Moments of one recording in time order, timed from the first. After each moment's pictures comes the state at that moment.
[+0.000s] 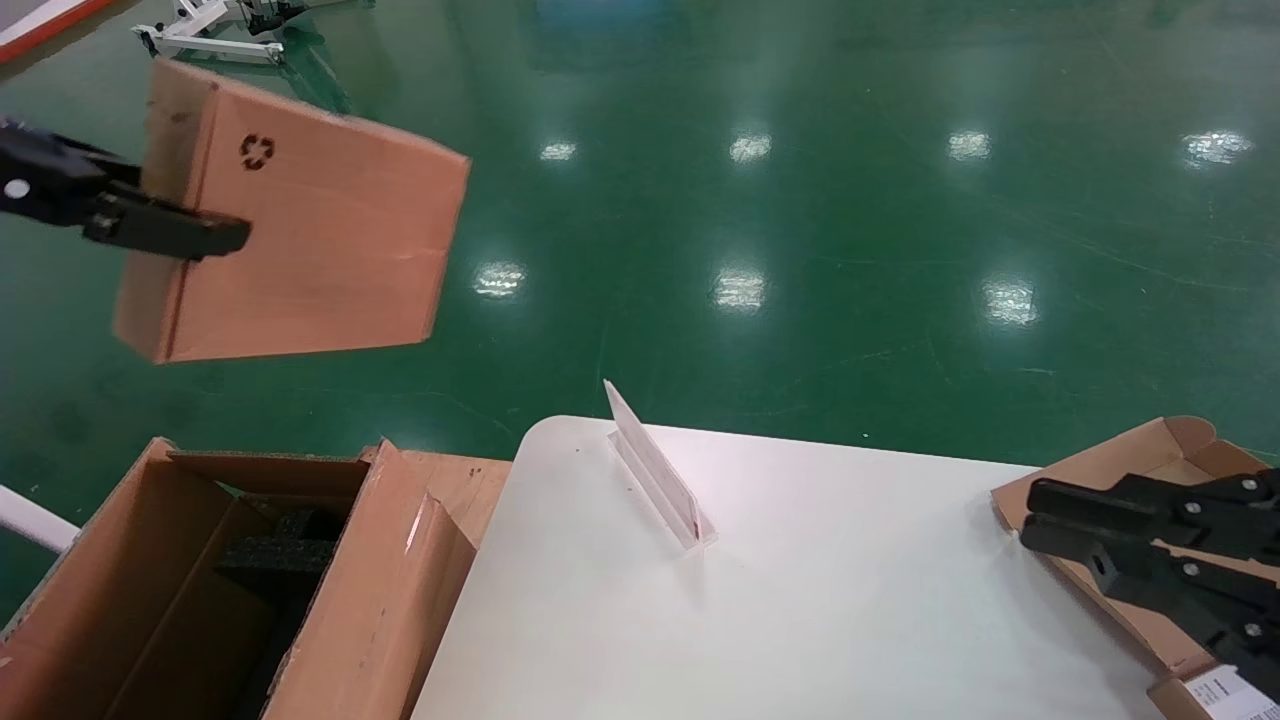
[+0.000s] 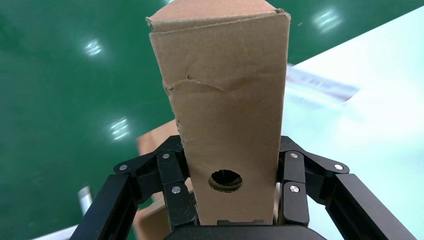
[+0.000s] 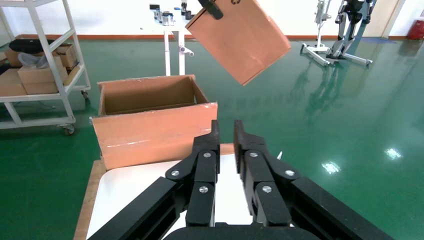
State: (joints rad) left arm -2.72 0.40 1.48 -1.46 1.59 1.74 -1.44; right arm 1.07 -0.61 -0.28 1.28 -0.73 -1.50 0.19
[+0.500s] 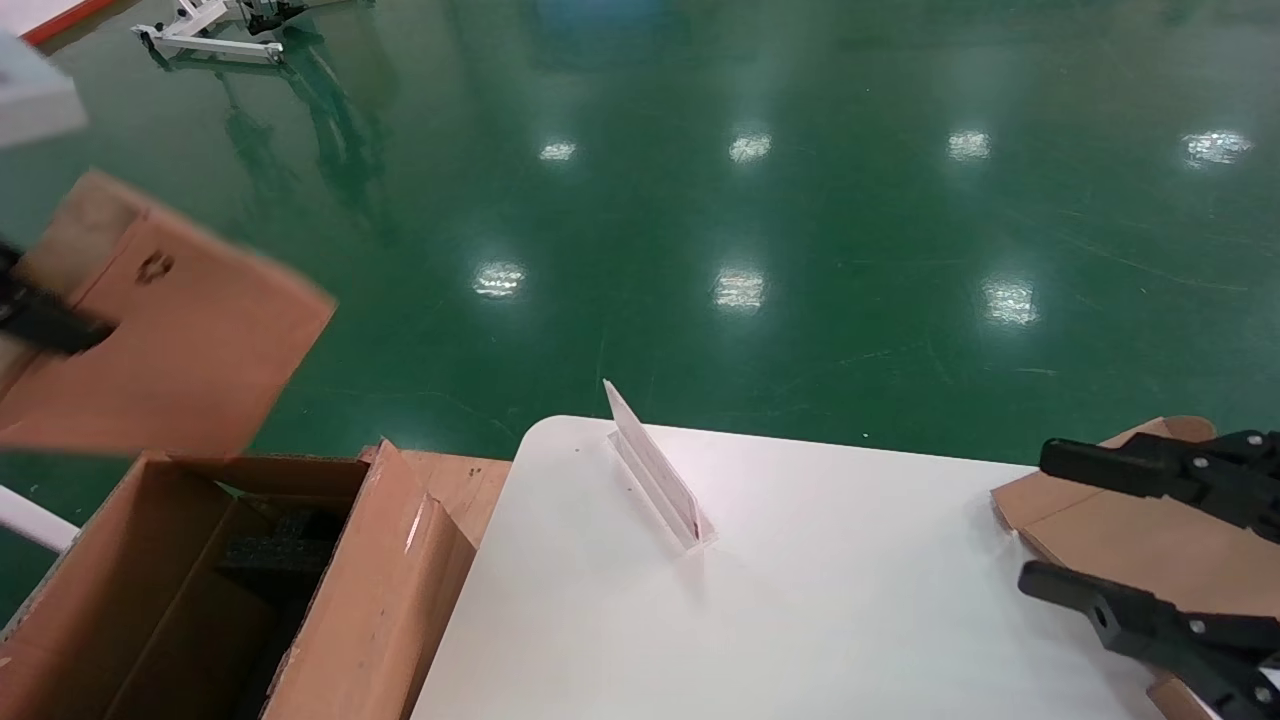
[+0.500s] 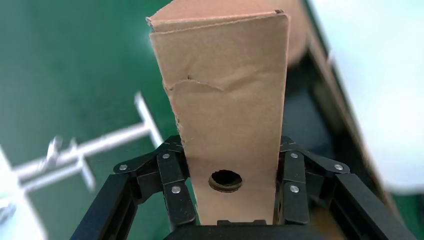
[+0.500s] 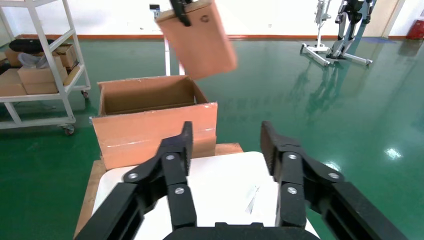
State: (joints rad) left arm -3.01 0.67 2.19 -1.31 1.44 1.74 -1.34; right arm 1.07 -0.61 -0.28 1.28 -0.73 -1.50 0.19
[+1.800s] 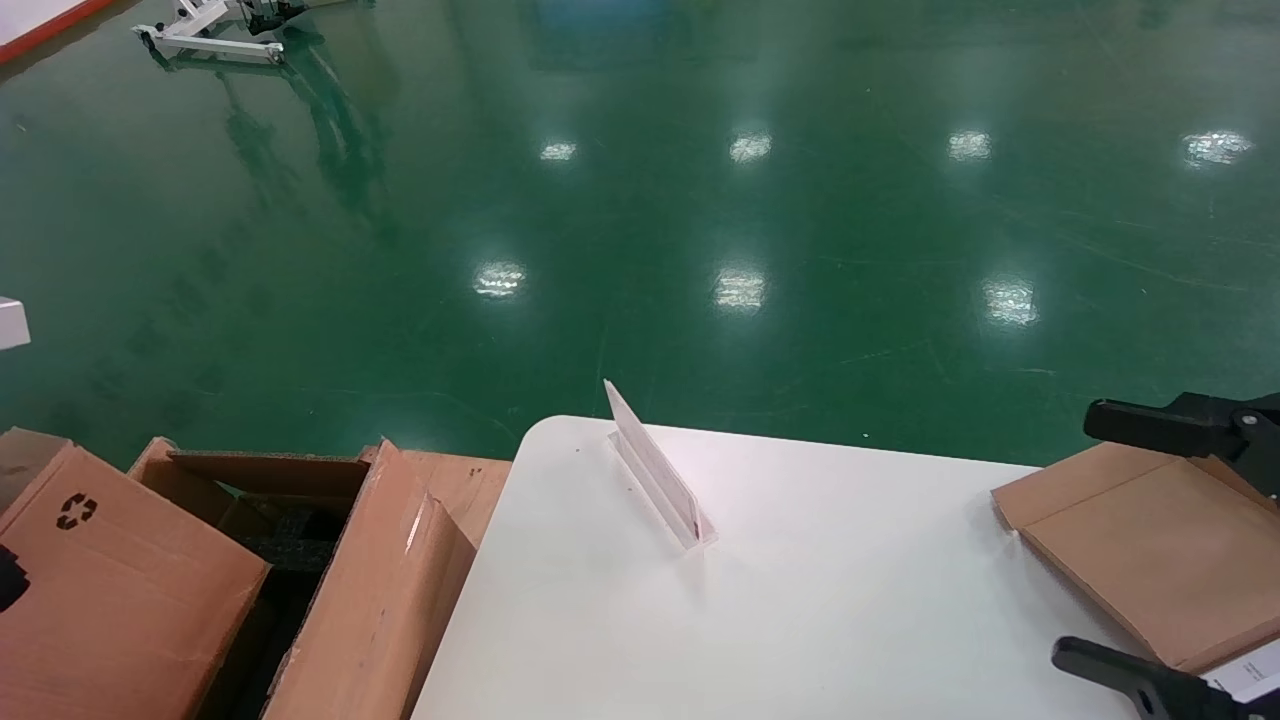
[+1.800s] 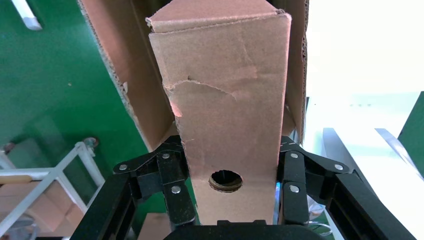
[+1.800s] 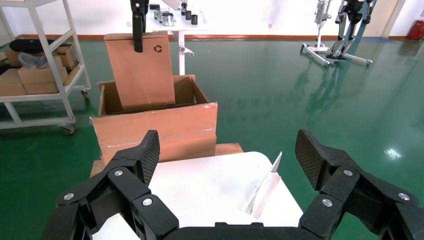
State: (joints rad) left arm -3.02 0.73 2.81 -0.97 0.99 1.73 -1.27; right arm 1.07 -0.61 -0.28 1.28 -0.73 -1.50 0.19
